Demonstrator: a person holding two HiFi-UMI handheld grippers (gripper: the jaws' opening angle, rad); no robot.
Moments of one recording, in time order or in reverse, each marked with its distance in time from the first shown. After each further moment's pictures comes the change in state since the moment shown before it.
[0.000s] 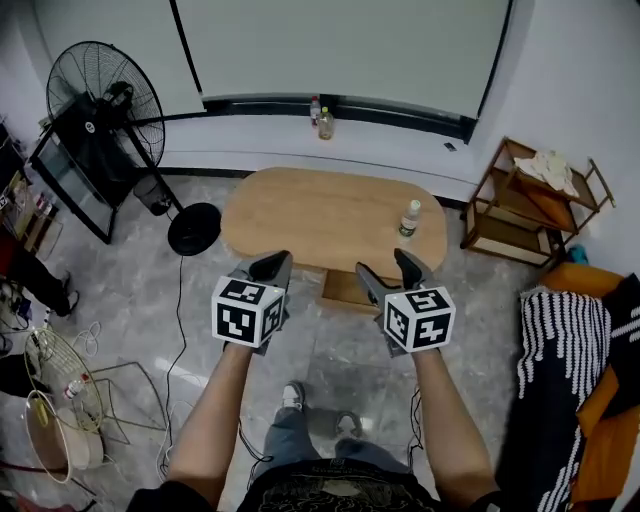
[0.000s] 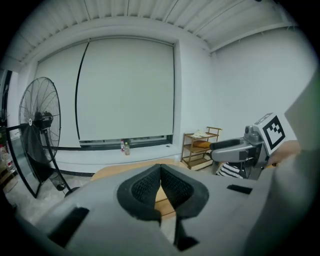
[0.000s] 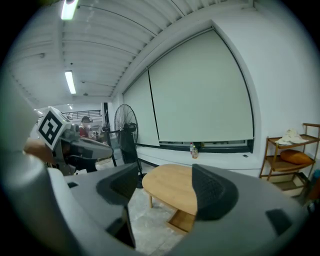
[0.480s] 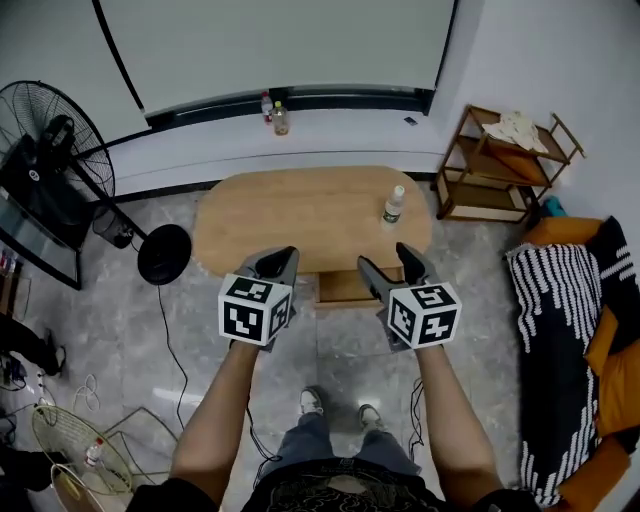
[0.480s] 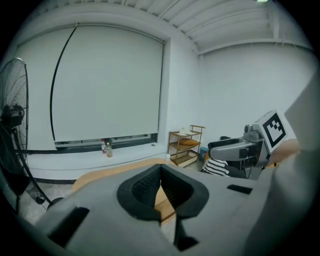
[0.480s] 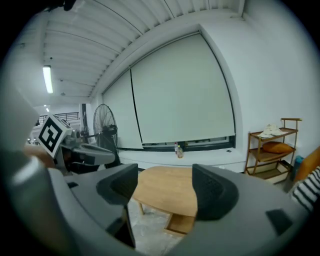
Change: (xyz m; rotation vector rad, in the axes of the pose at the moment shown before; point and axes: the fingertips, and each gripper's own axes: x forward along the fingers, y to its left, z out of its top) left arm 0.072 0.039 0.008 0.059 0.016 -0.246; right arm 0.044 -0.010 0.004 0.101 -0.017 -0.221
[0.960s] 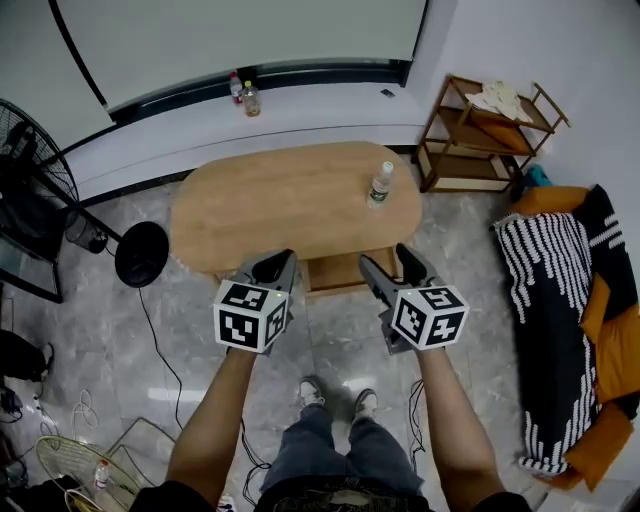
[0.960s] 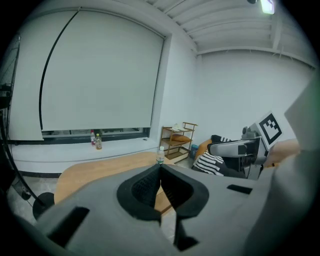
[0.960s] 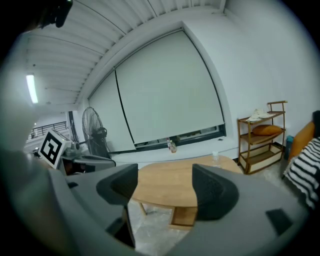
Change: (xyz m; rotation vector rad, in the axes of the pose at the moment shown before) left arm 0.035 0.002 -0.049 -0.024 0.035 -0.124; right arm 0.007 -0.018 -0.047 0.146 0.007 -0.085
